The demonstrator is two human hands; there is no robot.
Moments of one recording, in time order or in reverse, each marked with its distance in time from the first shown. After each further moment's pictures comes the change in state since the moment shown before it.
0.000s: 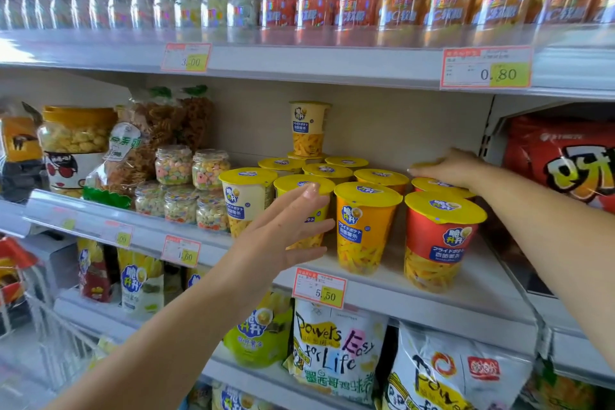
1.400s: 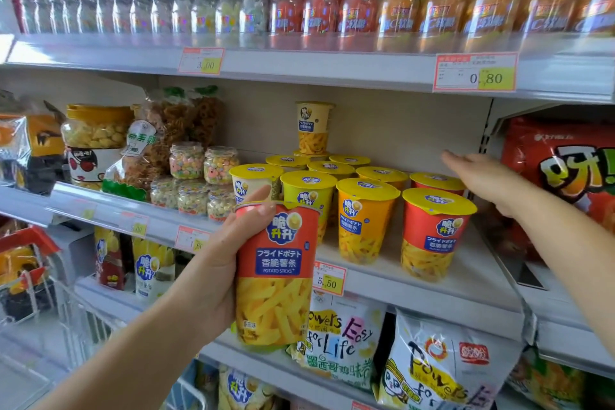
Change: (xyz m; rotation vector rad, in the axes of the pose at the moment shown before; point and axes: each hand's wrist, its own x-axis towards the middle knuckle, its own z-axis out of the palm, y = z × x) left_hand -0.046 0.001 -0.013 -0.325 0.147 -0.118; right_hand -0.071 0.017 -0.018 0.377 0.044 -0.081
